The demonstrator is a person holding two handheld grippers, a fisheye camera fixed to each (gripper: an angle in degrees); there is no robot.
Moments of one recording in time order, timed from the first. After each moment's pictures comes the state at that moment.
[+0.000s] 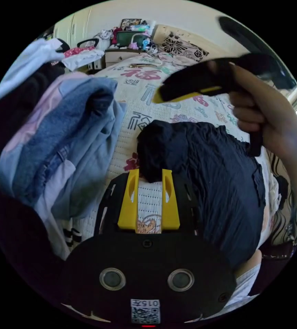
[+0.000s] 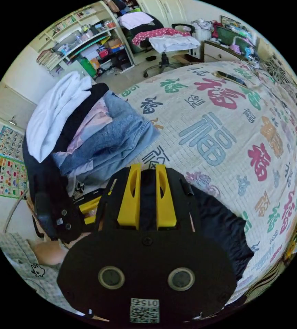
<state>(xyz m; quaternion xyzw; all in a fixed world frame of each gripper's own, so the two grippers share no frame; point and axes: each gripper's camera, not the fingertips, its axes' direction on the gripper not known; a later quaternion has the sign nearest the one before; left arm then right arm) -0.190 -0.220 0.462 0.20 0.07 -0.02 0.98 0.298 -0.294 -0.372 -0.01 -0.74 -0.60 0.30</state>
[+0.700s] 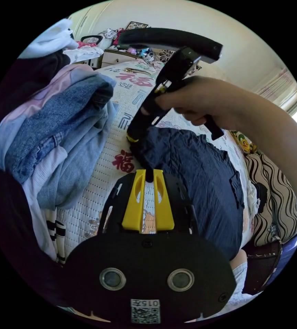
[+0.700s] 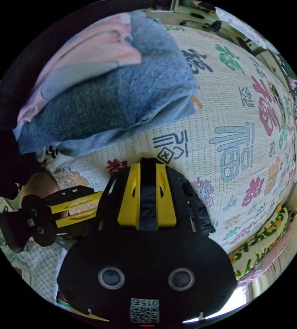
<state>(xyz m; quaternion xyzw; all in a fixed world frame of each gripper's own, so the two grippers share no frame) -0.345 -0.187 0.391 0.23 0.17 -0.03 0.96 0.180 -0.150 -0.484 0.09 -0.53 -0.80 0.28</state>
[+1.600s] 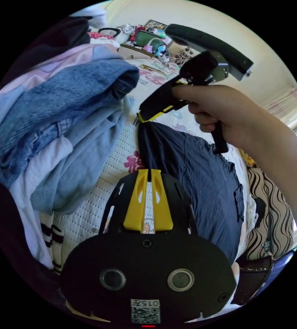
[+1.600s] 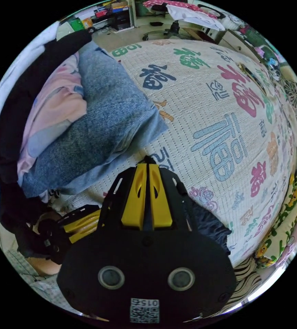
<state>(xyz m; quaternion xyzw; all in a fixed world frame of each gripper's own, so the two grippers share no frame) -0.375 -0.187 0.363 0.23 0.18 -0.09 0.95 0.118 -0.222 -0.479 0.03 -0.62 -0.70 0.36</state>
